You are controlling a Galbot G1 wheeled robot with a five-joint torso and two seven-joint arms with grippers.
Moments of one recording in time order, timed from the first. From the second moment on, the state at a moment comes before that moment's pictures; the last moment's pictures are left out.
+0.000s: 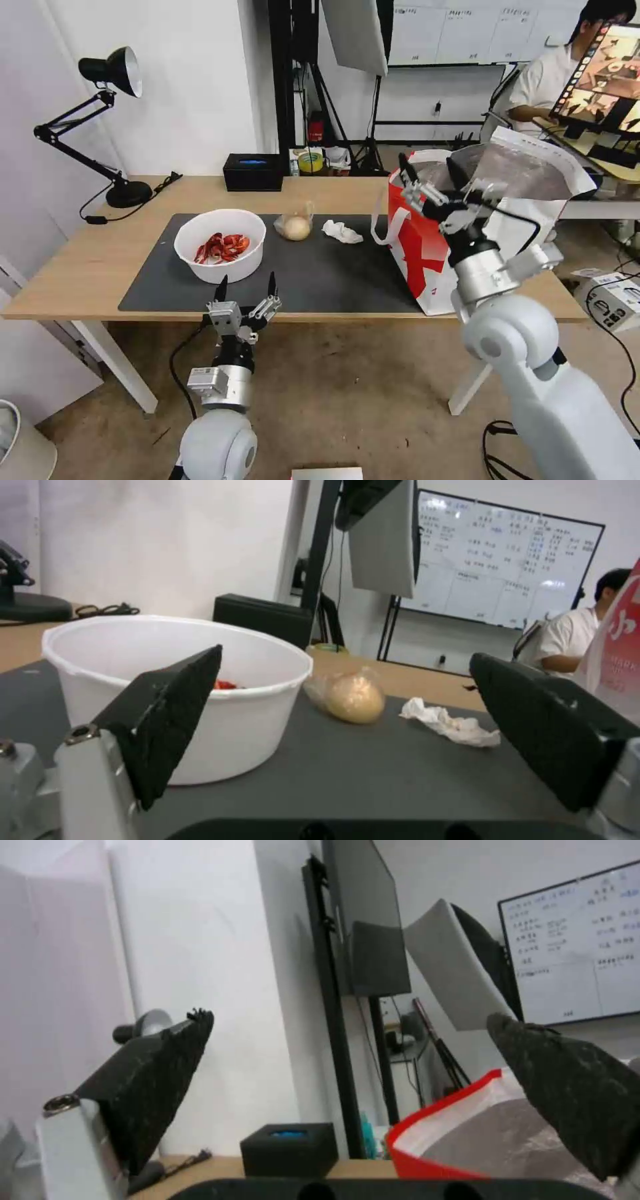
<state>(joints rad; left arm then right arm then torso) 1.46 -1.42 -0.29 -2.12 -0.17 -0.10 -0.25 -1.02 1.04 0.31 2.17 0.68 -0.01 0.16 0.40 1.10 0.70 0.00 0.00</state>
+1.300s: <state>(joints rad) 1.45 -1.44 -0.32 -2.11 -0.14 -0.14 -0.25 -1.12 1.05 0.13 1.95 0.52 0.12 -0.01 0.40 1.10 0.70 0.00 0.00</state>
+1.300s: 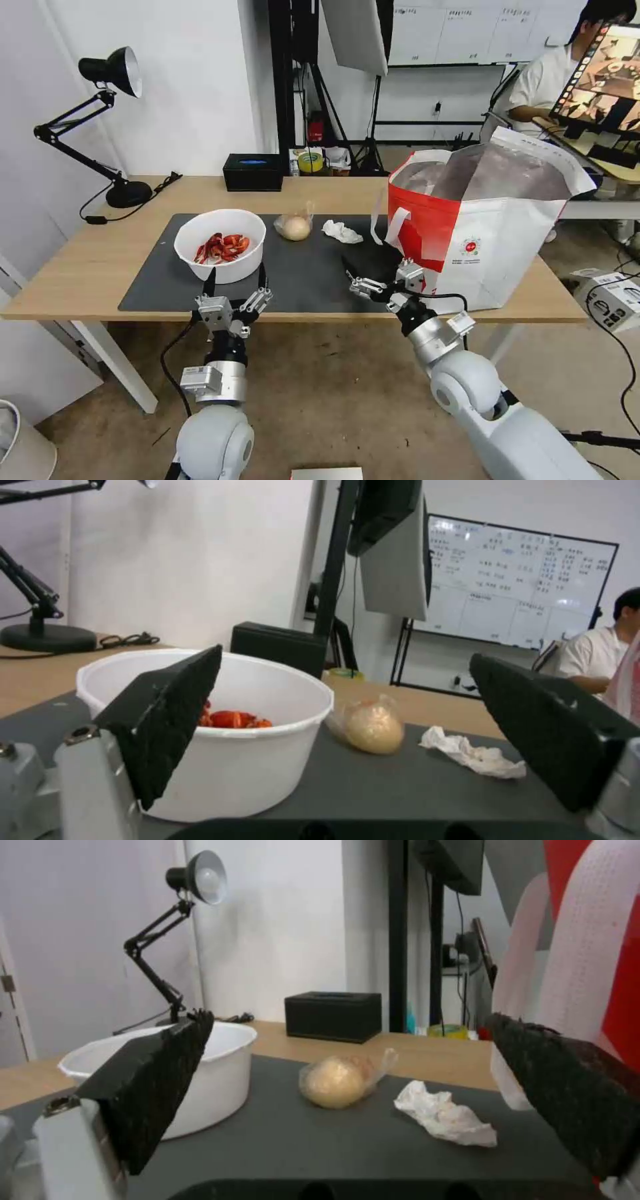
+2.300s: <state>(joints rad) 1.49 -1.43 -0.35 -2.13 -0.07 -0.23 -0.25 -1.45 1.20 0.28 2.08 0.23 0.36 0.08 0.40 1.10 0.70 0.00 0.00</state>
